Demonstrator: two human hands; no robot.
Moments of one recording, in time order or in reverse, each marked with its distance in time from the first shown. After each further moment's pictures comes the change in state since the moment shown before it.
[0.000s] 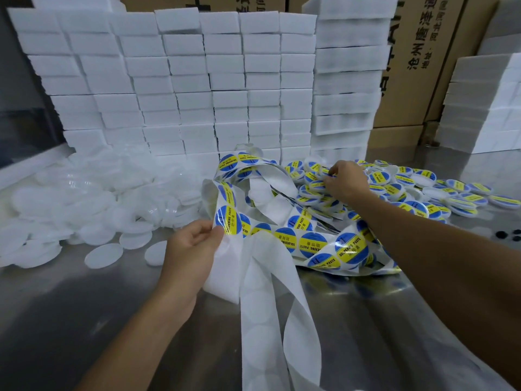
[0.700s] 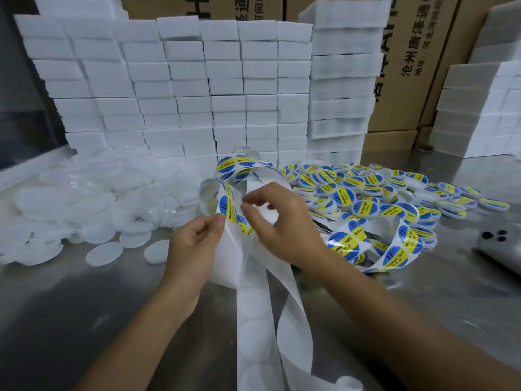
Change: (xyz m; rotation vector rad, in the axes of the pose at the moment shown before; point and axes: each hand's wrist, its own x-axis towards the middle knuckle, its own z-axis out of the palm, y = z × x) left_hand -0.009 0.005 0.007 -0.072 -0.047 0.115; right_hand -0.166 -0.101 -0.010 0.543 0.078 -0.693
